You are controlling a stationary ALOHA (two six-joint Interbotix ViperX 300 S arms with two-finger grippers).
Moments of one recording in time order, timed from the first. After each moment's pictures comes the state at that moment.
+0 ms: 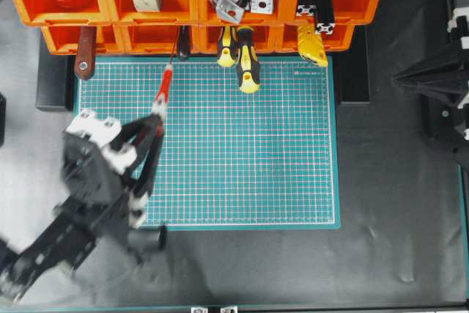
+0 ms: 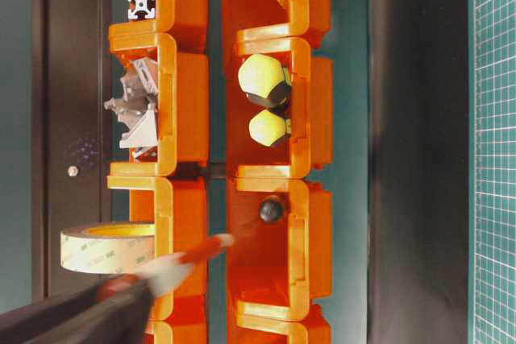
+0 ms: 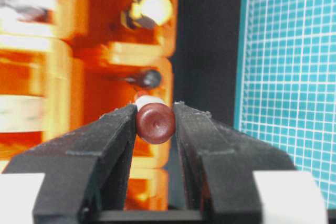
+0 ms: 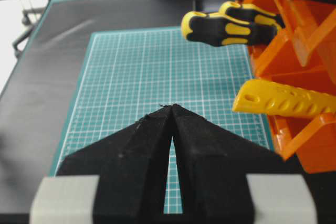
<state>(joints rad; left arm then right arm) -0.66 0.04 0.18 1.13 1.48 -0.65 0.03 -1.27 1.24 0.00 0.27 0.08</state>
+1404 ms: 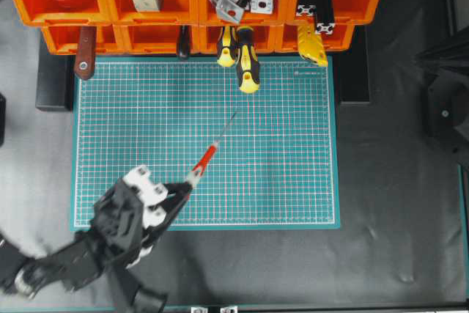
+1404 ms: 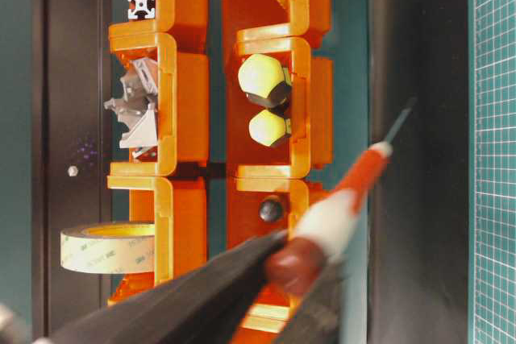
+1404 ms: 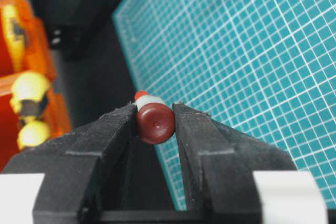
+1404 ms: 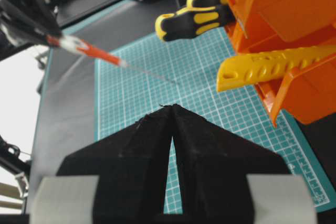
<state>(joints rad) -0.66 0.08 0.35 1.13 1.00 -0.53 -0.05 -1.37 1.17 0.00 0.46 0.39</state>
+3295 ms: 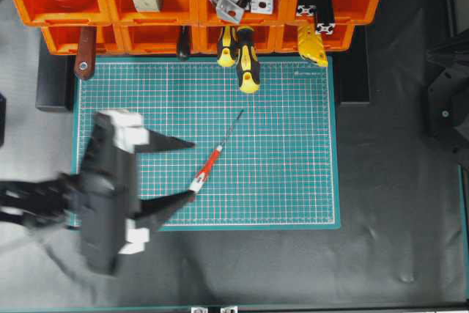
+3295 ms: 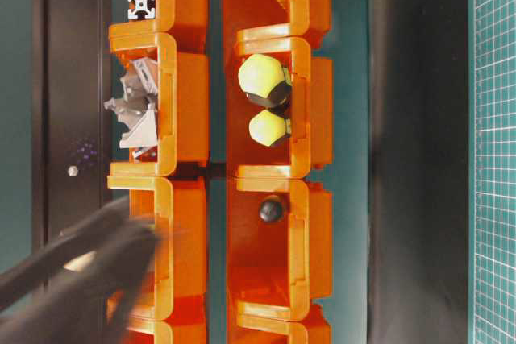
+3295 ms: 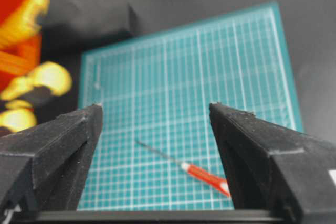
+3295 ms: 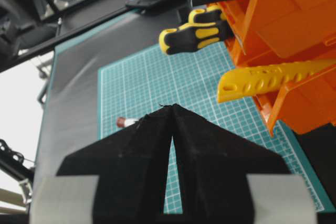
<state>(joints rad) -0.53 -0.22 0.45 1.14 0.70 -1.01 -0.06 -1.41 1.13 0.00 0.51 0.38</state>
